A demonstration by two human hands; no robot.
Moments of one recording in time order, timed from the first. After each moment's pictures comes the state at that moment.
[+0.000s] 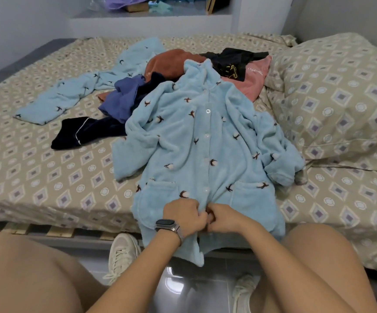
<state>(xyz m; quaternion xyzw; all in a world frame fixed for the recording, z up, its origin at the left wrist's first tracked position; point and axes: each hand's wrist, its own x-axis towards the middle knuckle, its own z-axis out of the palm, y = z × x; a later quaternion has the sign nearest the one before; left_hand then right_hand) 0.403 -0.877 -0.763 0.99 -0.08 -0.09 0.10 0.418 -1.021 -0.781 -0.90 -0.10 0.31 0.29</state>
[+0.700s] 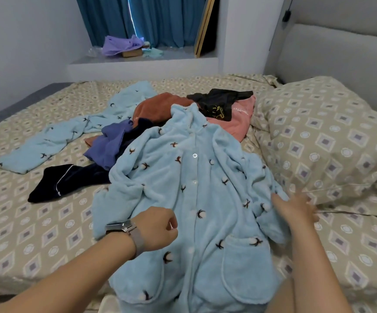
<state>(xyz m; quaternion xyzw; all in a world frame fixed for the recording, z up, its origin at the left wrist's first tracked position) 0.493 -0.853 -0.652 0.96 -0.14 -0.21 0.11 0.518 -1.169 -0.709 -0.82 0.42 0.01 0.39</state>
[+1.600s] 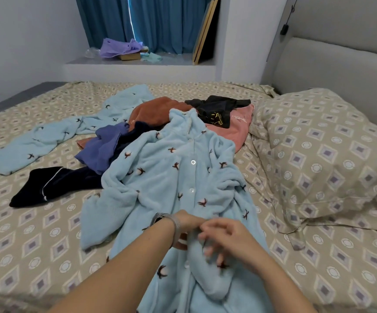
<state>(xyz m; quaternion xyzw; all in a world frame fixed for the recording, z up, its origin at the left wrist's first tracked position) 0.542 -0.916 -0.699 0.77 0.17 -0.38 0.49 0.487 -1.063 -0.714 -0.74 0.01 0.17 0.65</state>
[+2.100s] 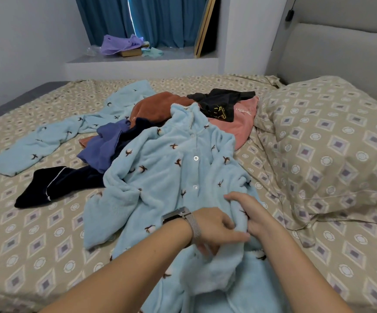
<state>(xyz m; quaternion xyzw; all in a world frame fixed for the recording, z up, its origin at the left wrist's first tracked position) 0.518 -0.949 -0.648 0.87 -0.13 -0.38 0.27 0.559 -1.088 -0.726 -0.50 0.22 0.17 0.82</state>
